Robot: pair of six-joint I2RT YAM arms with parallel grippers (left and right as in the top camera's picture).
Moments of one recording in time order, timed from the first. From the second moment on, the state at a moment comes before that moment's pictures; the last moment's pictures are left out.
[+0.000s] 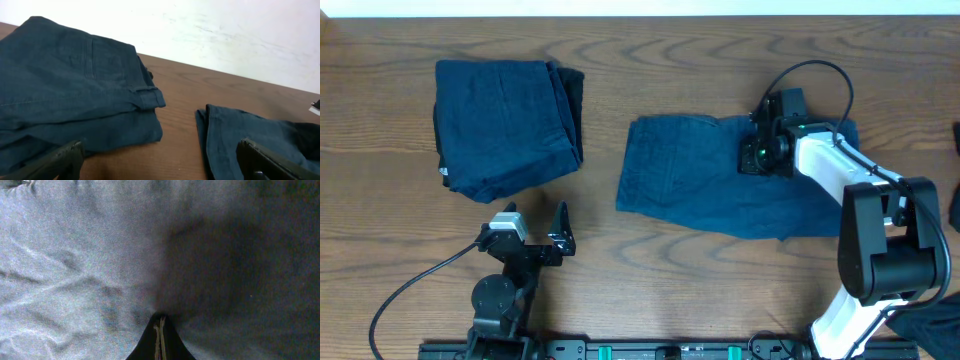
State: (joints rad) left arm -0.14 0.04 0.02 -0.11 0.00 -0.30; right arm 0.14 1.91 1.12 -0.48 -0.21 0.22
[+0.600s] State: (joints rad) left arm -0.14 0.04 0.02 -0.11 0.00 -0.30; right arm -0.10 1.69 1.42 -0.84 -0.20 0.19
